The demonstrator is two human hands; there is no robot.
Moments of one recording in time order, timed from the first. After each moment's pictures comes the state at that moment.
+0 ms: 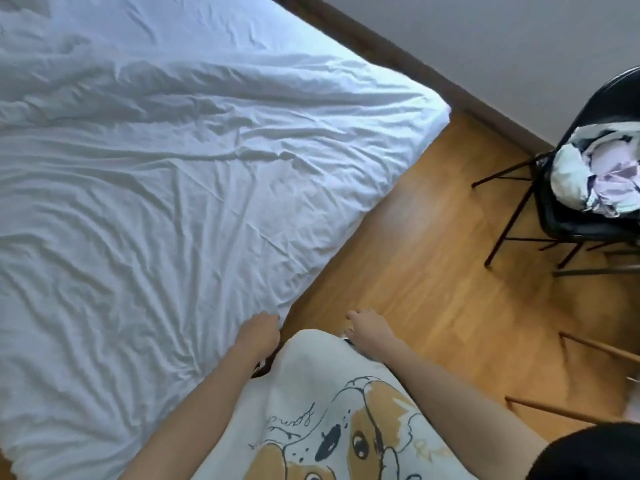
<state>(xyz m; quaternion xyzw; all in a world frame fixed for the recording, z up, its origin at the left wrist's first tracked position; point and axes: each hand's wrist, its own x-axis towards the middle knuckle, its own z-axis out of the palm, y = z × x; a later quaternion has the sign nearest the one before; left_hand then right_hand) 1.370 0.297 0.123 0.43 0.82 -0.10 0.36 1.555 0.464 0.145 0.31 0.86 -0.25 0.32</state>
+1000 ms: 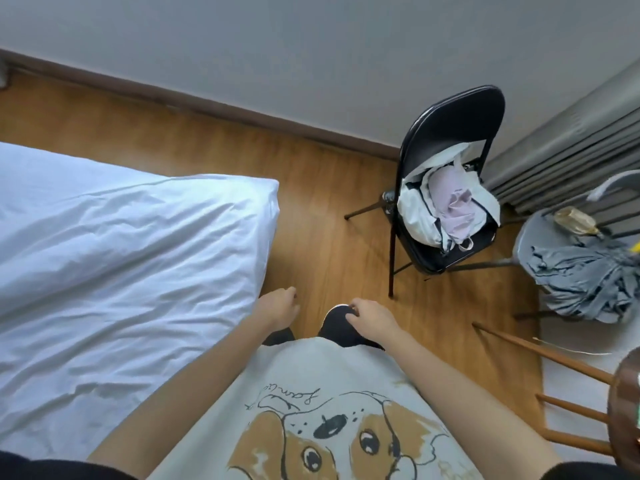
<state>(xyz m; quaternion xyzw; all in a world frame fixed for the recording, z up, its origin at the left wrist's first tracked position) 1.430 1.060 0.132 0.64 0.64 -0.10 0.41 1.653 1.073 0.158 0.61 0.67 -0.35 0.22</state>
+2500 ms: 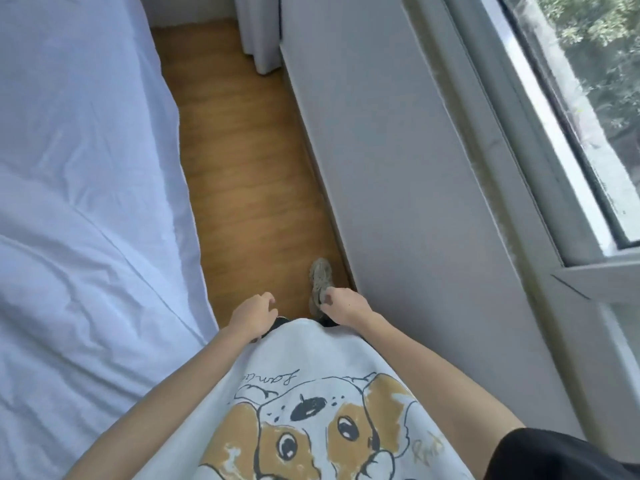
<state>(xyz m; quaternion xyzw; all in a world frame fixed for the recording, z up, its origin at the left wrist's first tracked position) 1.084 1.681 0.112 0.11 0.89 0.13 0.43 1.132 1.891 0.135 0.13 0.87 -0.23 0.41</state>
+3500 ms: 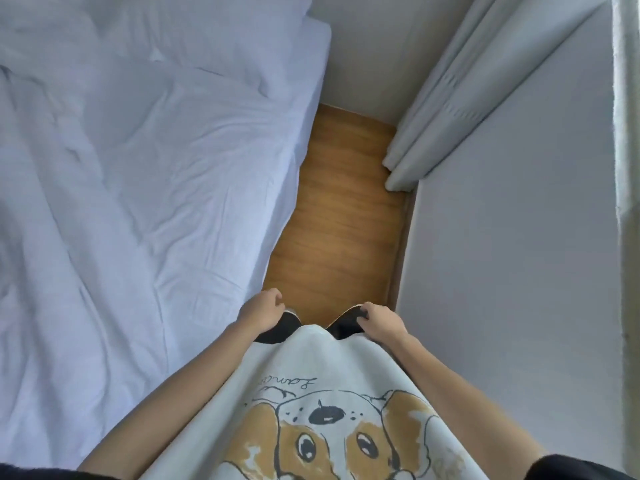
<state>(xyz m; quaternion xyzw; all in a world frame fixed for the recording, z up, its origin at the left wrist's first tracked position) 0.578 1.591 0.131 -0.20 0.87 0.28 0.36 0.535 1.855 0.130 -0.05 0.89 -0.09 0.44</state>
